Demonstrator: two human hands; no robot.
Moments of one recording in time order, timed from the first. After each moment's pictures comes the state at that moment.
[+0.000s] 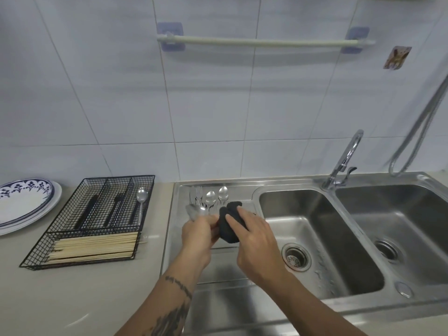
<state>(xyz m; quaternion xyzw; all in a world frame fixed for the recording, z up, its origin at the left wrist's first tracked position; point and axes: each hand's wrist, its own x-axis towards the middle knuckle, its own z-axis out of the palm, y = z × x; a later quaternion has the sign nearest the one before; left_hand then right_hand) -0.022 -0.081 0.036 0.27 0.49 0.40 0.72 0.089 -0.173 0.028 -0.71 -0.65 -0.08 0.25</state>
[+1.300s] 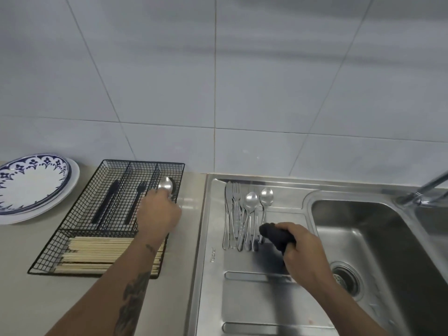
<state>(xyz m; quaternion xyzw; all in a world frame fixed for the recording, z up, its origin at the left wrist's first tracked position) -0.149 0.124 -0.036 0.70 0.68 0.20 0.12 0.120 -0.064 -0.020 -0.78 -0.50 0.20 0.31</state>
